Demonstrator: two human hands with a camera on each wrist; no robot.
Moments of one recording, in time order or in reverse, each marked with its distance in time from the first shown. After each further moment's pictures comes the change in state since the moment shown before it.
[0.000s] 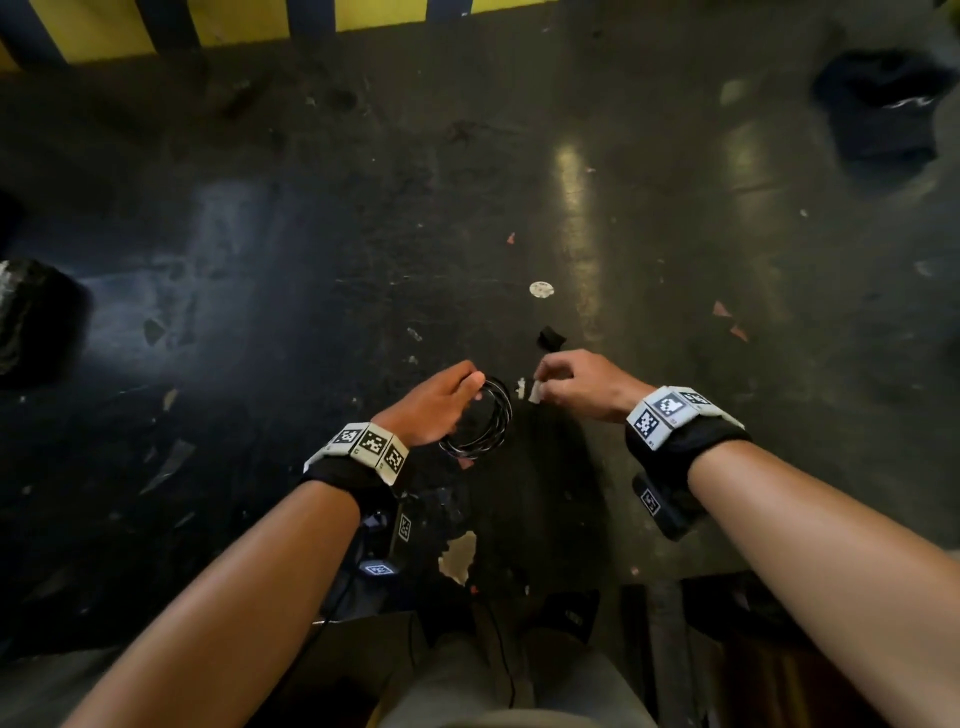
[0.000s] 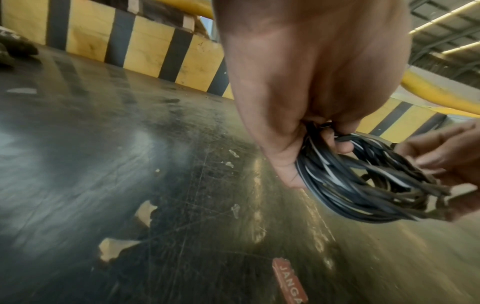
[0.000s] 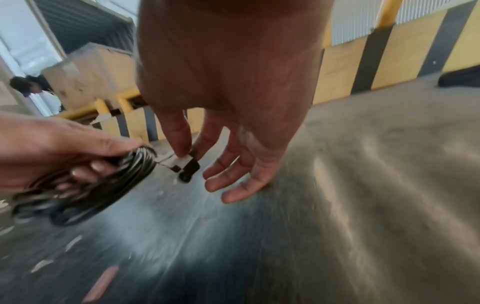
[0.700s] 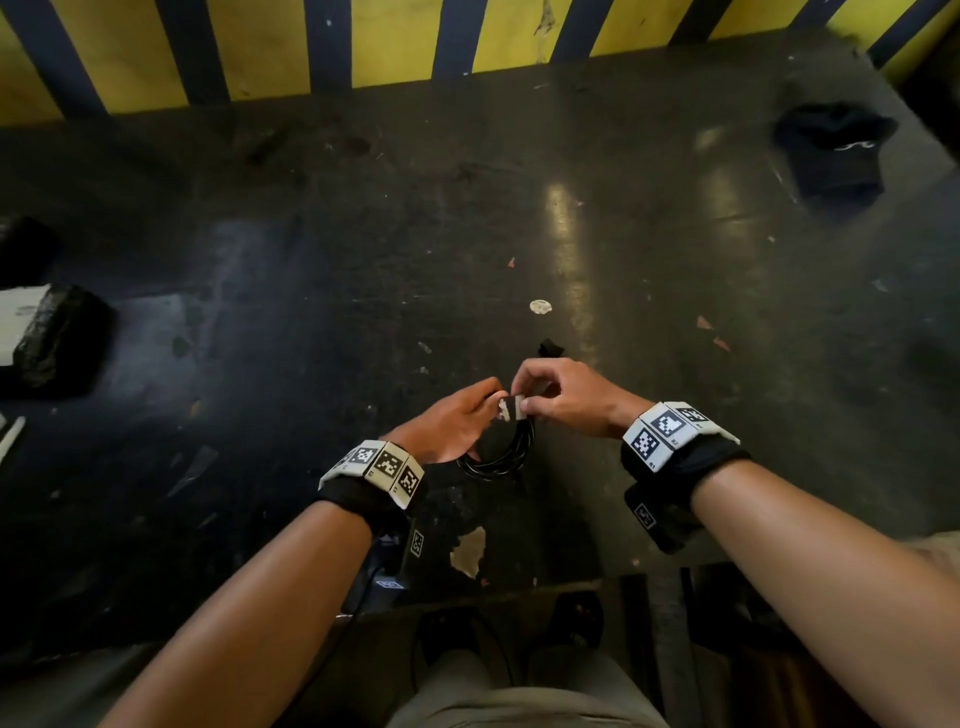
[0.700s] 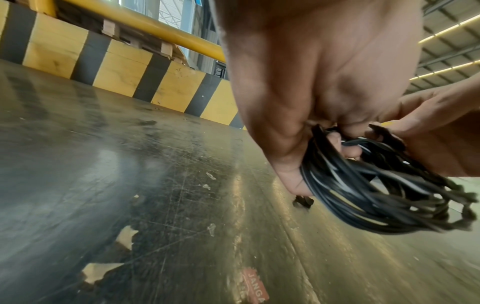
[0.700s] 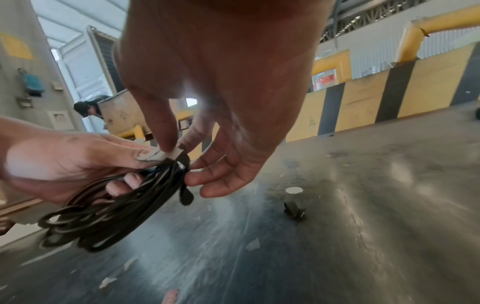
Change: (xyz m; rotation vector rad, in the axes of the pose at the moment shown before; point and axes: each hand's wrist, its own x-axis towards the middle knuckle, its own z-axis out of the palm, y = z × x) left_hand -0.044 0.022 0.013 0.014 -0.091 0.076; right_hand -0.046 -0.040 0.015 0.091 0.064 -0.220
